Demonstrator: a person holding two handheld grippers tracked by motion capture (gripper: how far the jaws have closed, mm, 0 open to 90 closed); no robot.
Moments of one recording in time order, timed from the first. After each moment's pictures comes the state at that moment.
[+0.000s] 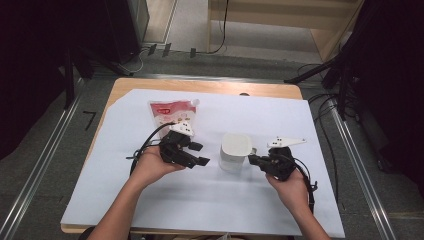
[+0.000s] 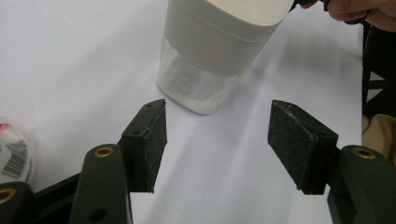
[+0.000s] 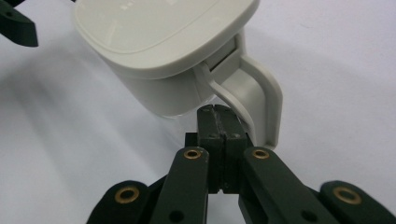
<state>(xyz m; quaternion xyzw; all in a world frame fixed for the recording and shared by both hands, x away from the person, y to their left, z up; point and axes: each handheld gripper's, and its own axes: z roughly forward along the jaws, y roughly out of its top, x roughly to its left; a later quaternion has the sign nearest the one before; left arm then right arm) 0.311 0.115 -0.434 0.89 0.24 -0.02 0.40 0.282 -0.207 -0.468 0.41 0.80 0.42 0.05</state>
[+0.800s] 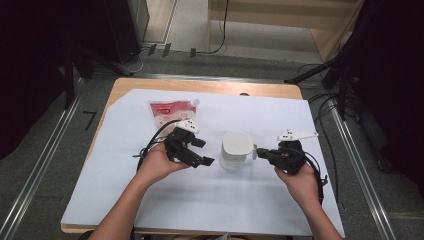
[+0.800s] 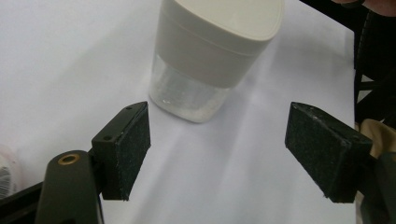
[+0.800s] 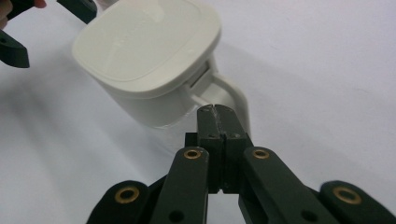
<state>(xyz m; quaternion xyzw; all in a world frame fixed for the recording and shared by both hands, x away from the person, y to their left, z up) 0.321 0.104 -0.430 0.89 0.24 -0.03 0.40 0.291 -0.228 -0.449 0.41 0.80 0.43 0.07</state>
